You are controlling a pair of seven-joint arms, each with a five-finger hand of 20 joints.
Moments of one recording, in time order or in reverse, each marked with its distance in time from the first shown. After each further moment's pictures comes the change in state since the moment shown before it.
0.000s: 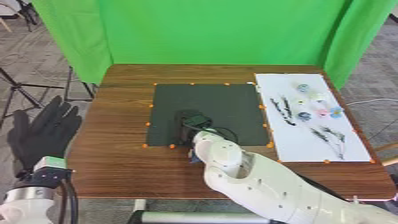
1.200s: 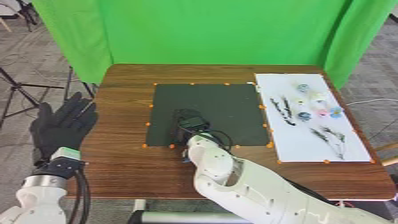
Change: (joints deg) left arm -6.5 0.2 3.7 2.2 0.9 -0.1 -5.8; right arm -1.5 -3.6 -1.2 3.2 -4.4 7.8 4.6
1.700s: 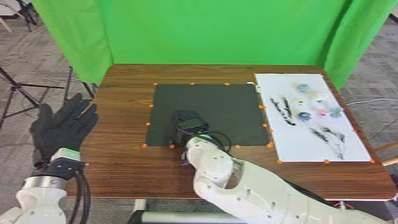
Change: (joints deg) left arm 0.4 -0.2 0.0 -0.1 0.0 0.1 0.0; right arm -1.0 0.2 0.4 -2.0 -0.9 -2.4 0.6
